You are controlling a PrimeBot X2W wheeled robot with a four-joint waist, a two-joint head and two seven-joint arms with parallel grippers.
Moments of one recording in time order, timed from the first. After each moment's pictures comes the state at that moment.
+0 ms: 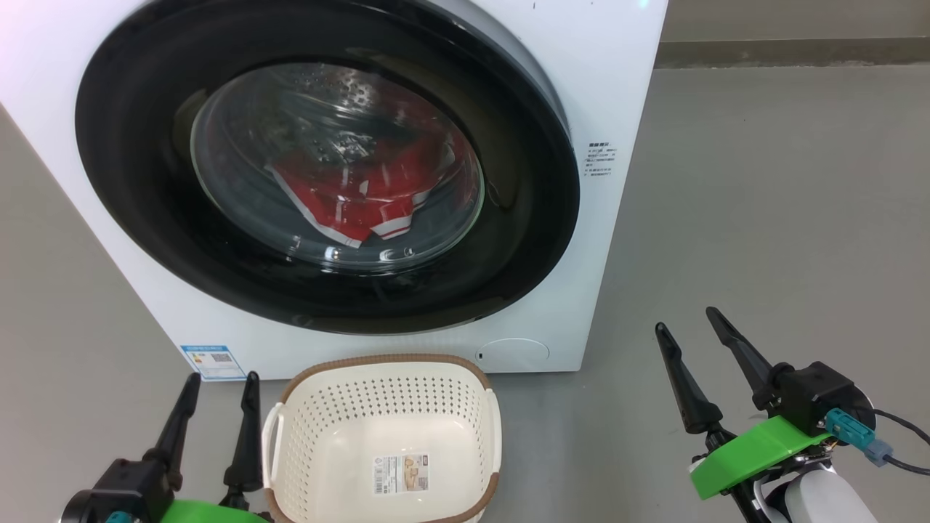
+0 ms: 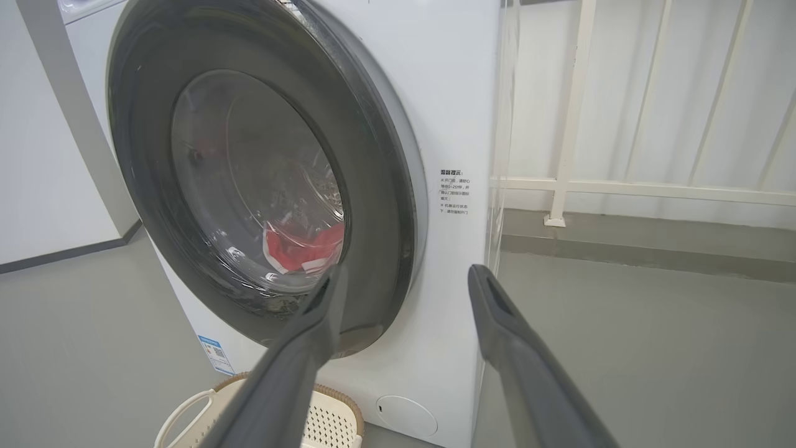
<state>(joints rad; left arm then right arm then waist) -0.05 0.06 -0.04 0.17 -0.21 -0.13 -0.25 -0.17 -0.17 0.13 0.22 0.27 0.13 -0.25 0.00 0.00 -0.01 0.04</state>
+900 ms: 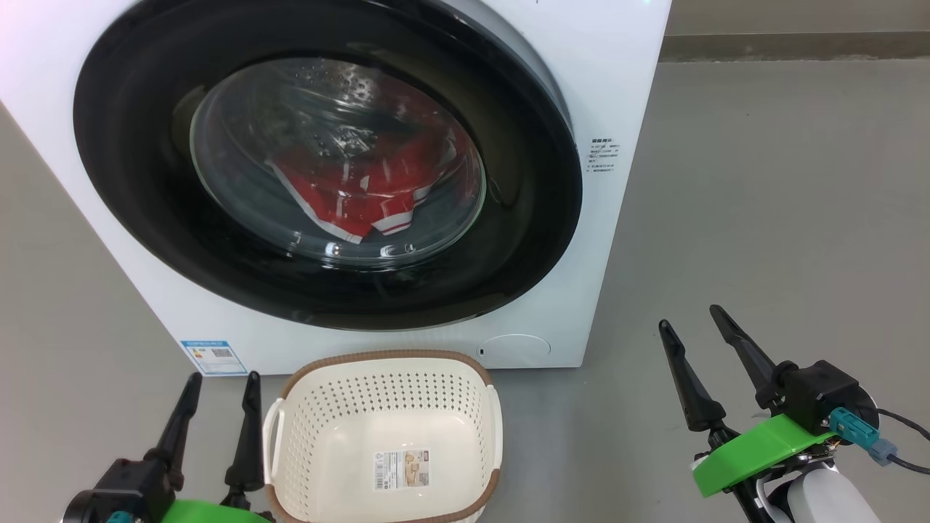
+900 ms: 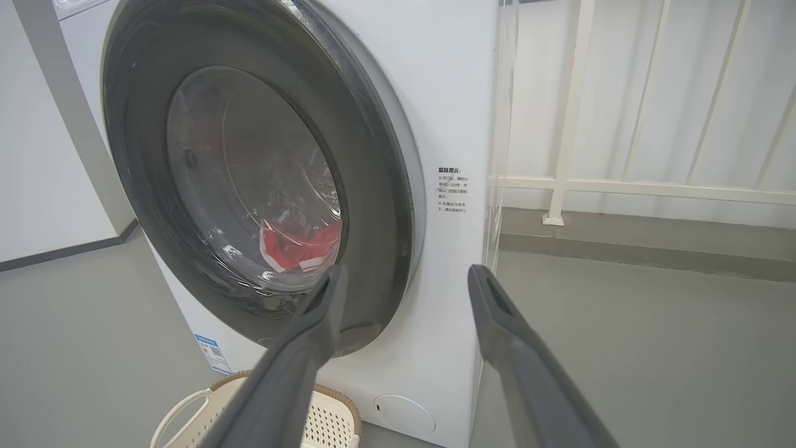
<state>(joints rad) -0.05 0.05 -0.04 0.16 -0.20 -0.13 -0.25 -0.17 -0.16 0.11 0.22 0.25 0.13 -0.25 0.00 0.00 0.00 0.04</state>
